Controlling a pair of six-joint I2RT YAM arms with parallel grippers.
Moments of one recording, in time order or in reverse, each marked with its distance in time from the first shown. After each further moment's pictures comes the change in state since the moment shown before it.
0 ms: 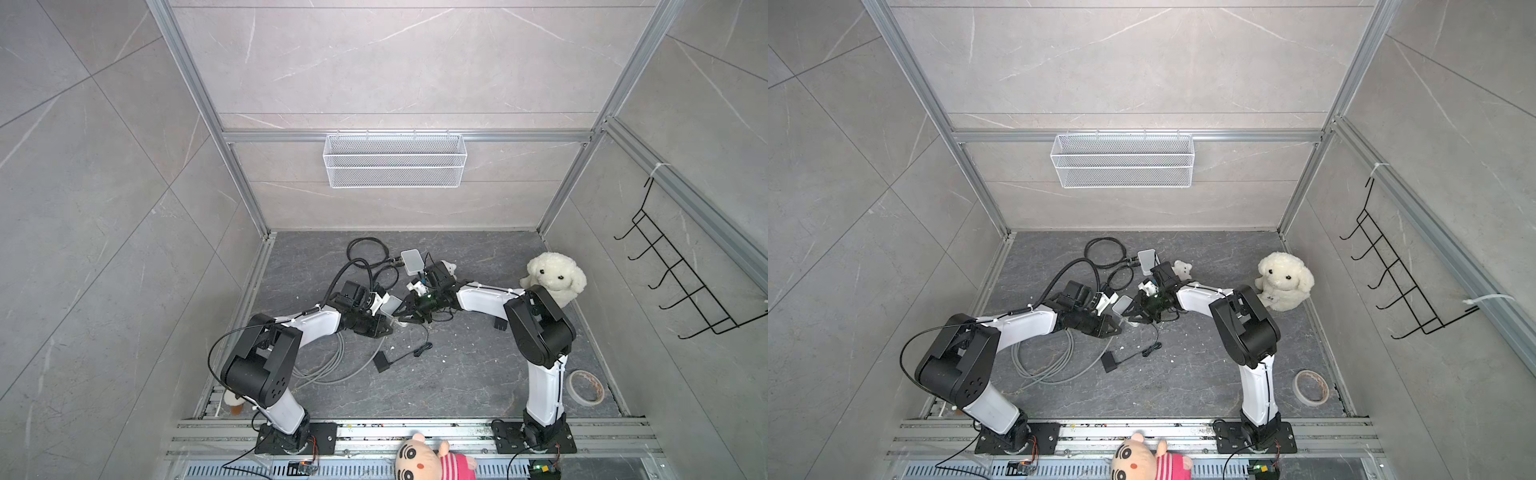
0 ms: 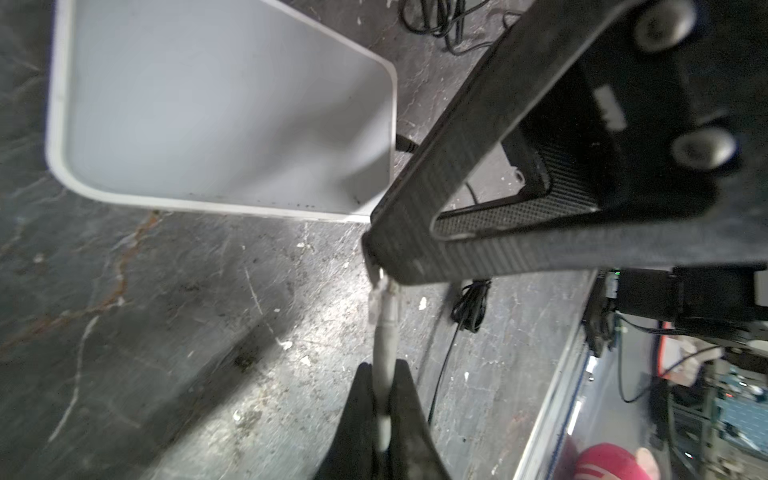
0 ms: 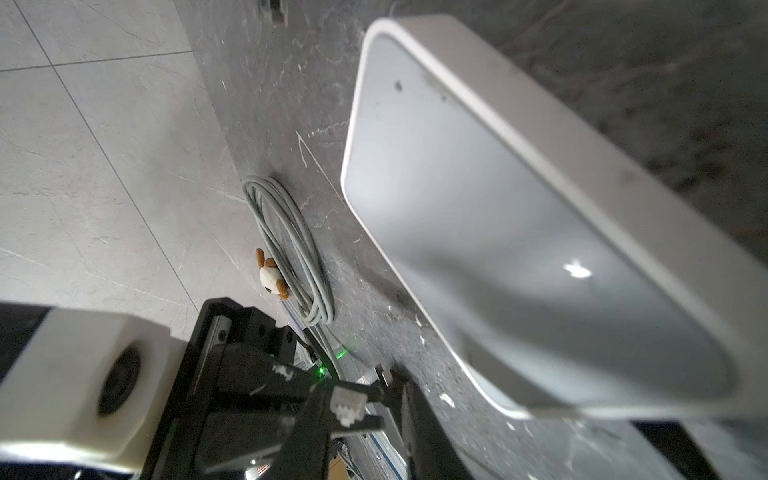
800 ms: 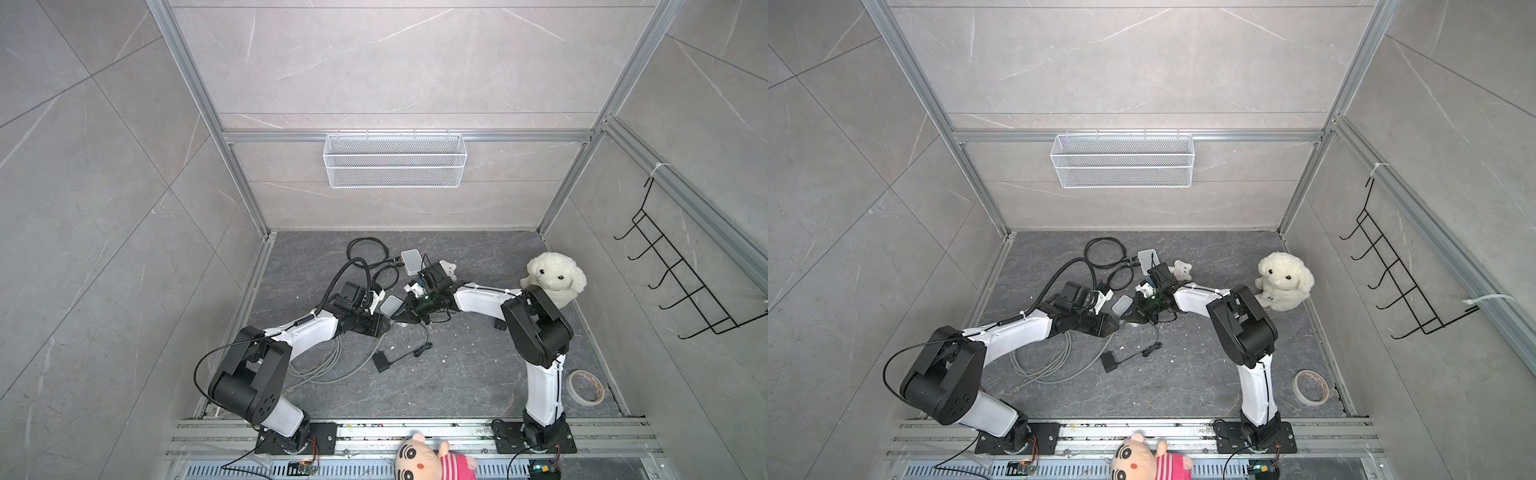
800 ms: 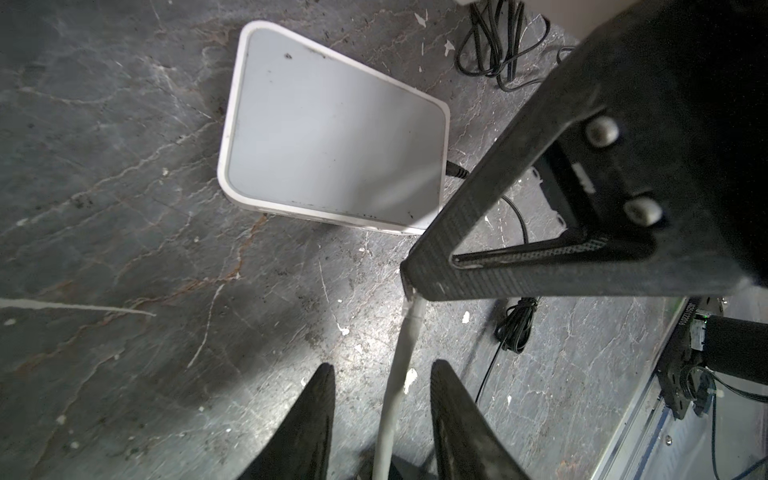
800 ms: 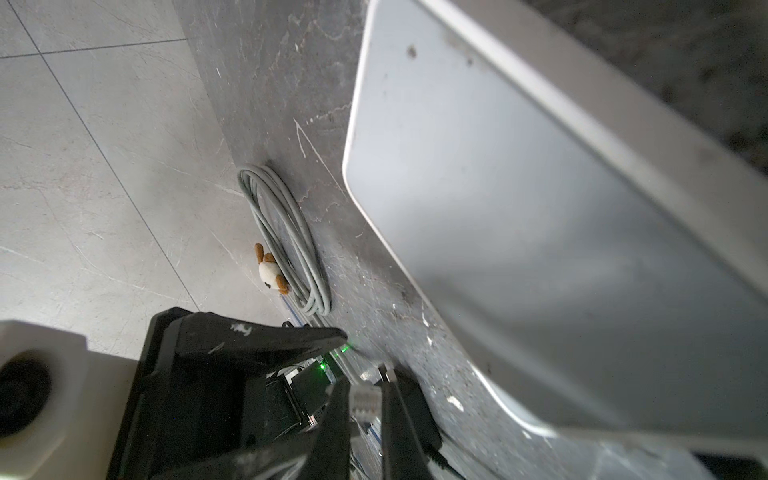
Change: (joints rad) left arm -0.049 -0.106 -0.040 0.008 -0.250 -0.049; right arm 0.033 0.025 0.023 -0.011 0.000 0.026
